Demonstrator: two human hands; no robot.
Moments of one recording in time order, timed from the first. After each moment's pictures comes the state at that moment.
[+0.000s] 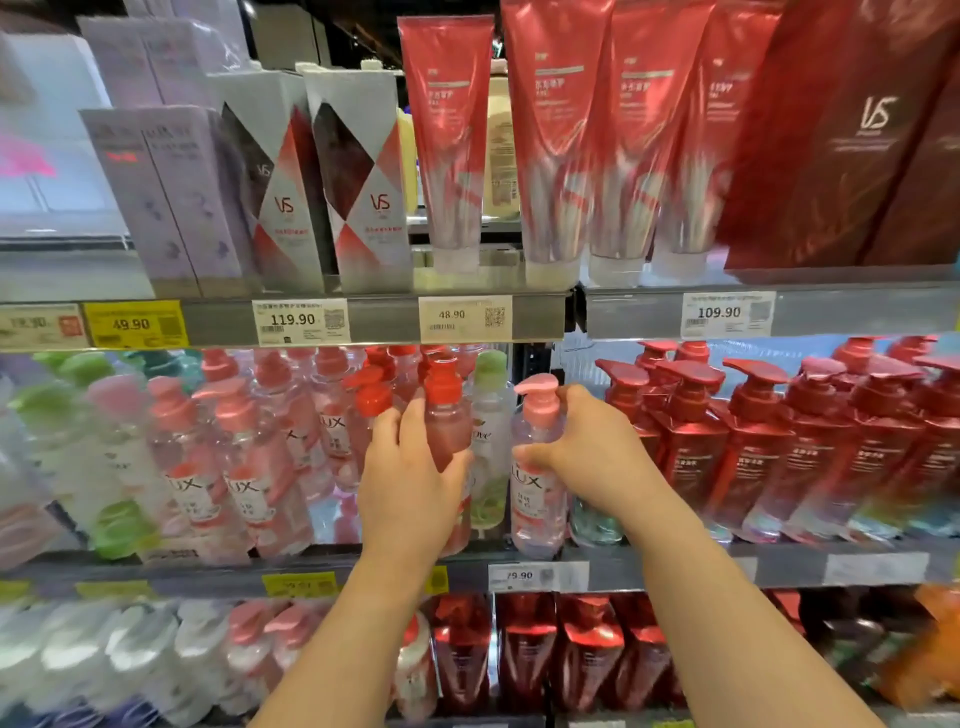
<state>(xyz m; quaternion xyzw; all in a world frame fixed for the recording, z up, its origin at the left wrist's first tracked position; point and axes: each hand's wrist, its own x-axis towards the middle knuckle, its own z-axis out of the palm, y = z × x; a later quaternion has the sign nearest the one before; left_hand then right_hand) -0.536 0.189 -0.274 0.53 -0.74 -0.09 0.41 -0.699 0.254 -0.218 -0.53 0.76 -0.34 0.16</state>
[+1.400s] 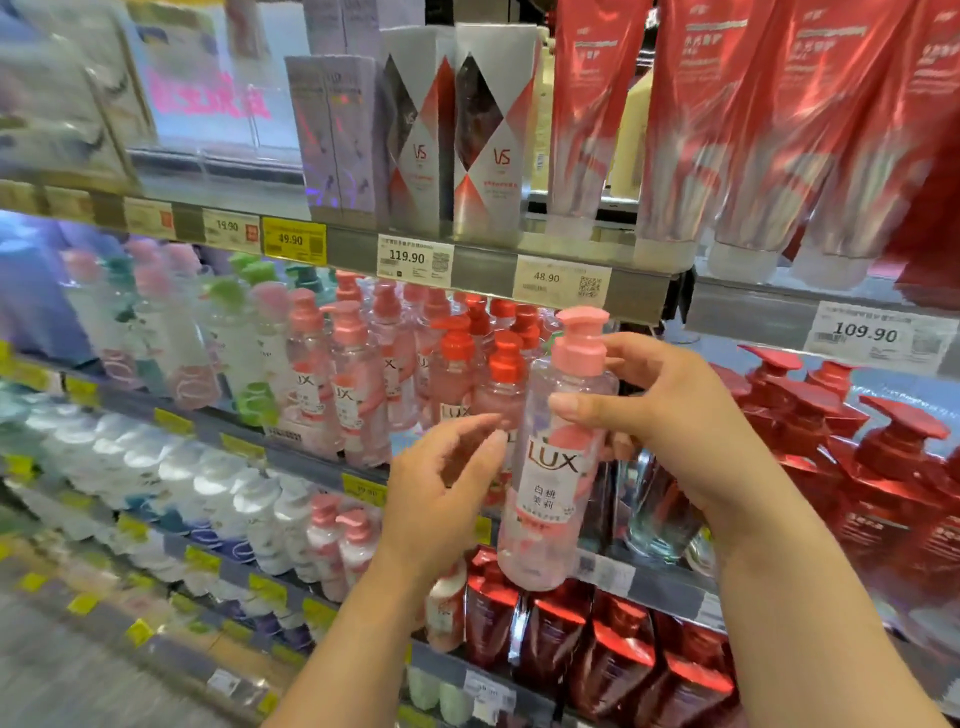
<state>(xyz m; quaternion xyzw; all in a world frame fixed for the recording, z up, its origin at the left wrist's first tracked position) -0.516 0.269 -0.272 0.43 -0.62 -0.33 0.57 -0.706 0.279 -0.178 -0.63 0.49 -0.47 0.37</state>
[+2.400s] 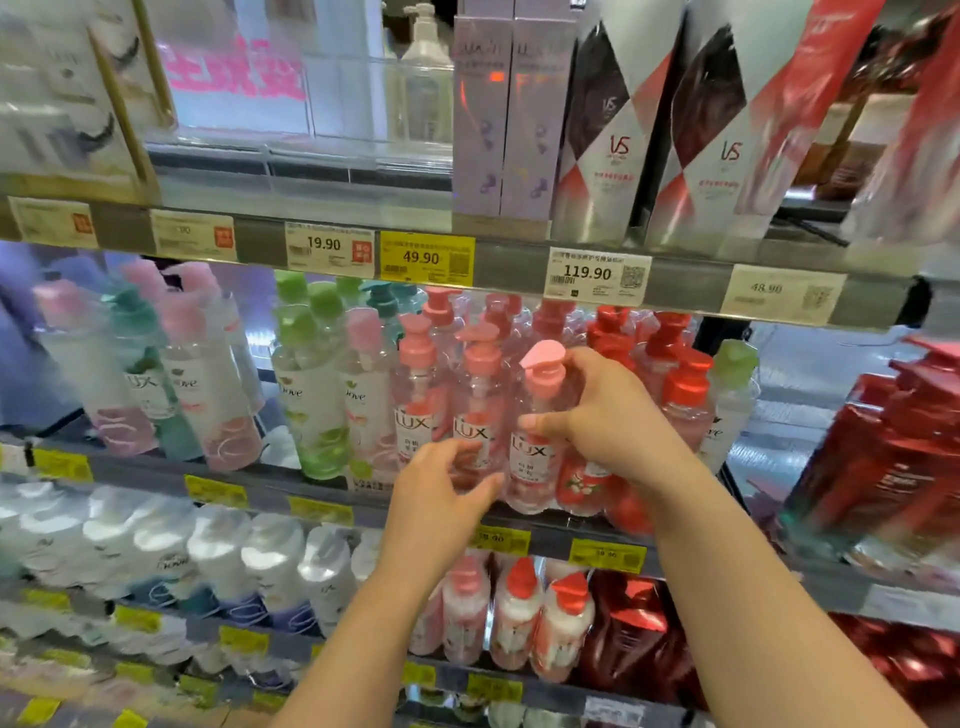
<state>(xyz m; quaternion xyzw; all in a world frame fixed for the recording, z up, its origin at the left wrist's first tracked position) -0.335 0.144 -0.320 0.54 -0.69 -0.30 0.39 -0.509 0.163 -0.219 -0.61 0.68 -0.36 0.21</state>
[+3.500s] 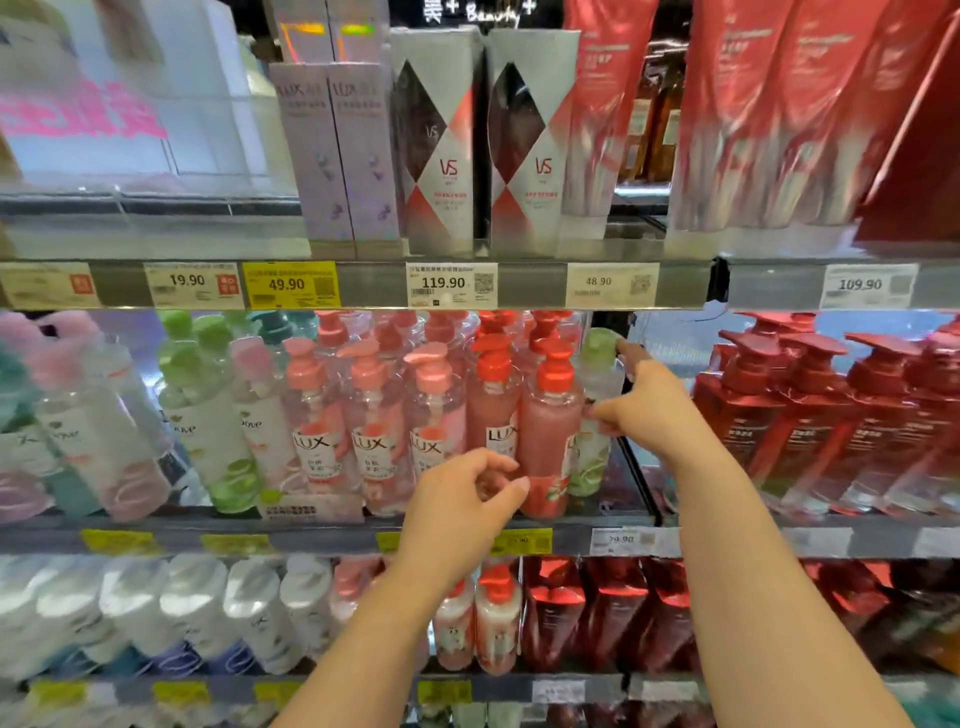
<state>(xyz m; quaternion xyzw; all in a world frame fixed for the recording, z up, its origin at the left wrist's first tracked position) -0.426 0.188 -0.294 0.43 -0.77 -0.34 0.34 -0.644 0.205 -0.232 -0.46 0.75 -0.42 0.22</state>
